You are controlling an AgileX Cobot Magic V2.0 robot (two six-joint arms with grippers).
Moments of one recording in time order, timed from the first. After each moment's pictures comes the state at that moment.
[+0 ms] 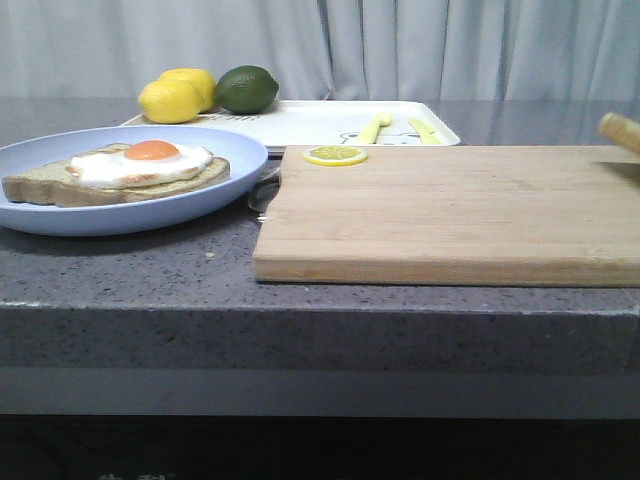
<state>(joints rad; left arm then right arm) -0.06 0.59 -0.58 -0.01 0.28 -0.01 -0.44 1.81 -1.46 0.52 1.21 -0.41</state>
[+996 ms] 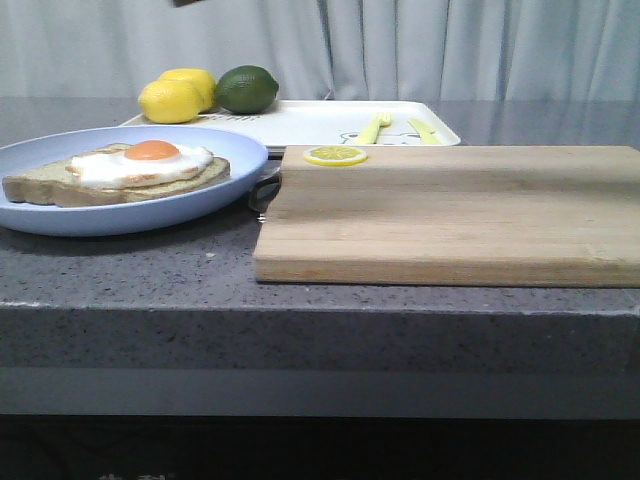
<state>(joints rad) -0.06 0.59 -0.58 -0.01 0.27 -0.01 0.20 1.52 -1.36 1.21 0.99 -0.33</state>
